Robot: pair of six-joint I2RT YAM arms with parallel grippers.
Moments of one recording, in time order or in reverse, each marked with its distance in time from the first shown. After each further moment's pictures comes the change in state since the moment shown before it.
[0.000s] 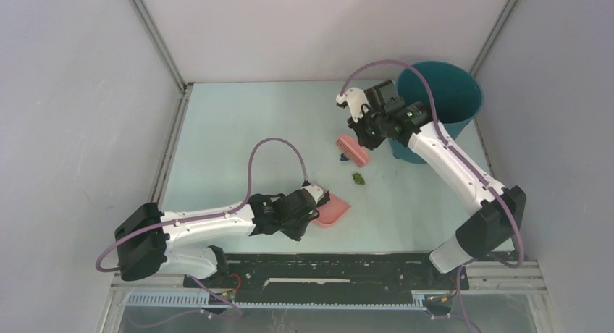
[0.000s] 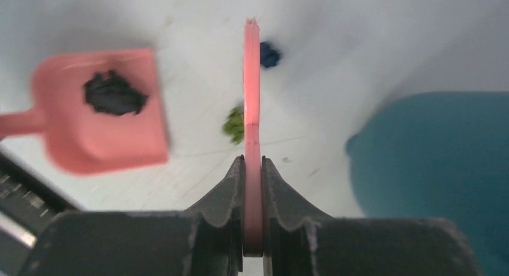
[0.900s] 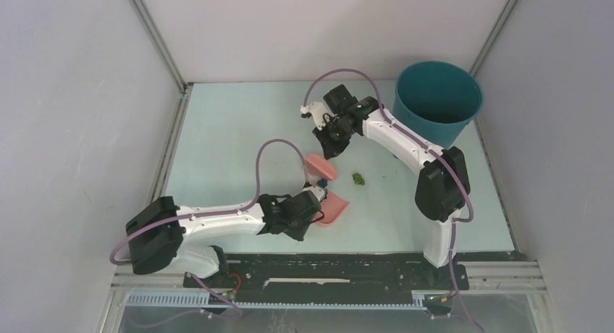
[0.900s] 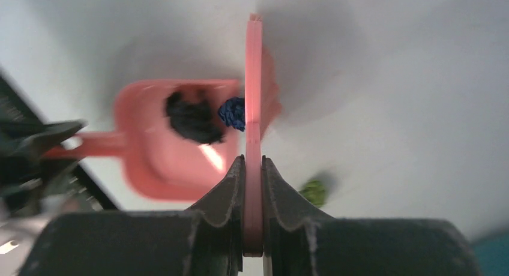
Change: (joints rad) left arm 0.000 0.080 0.000 0.023 -0.033 -0.060; right arm 0.080 0.428 0.233 0.024 -0.123 0.024
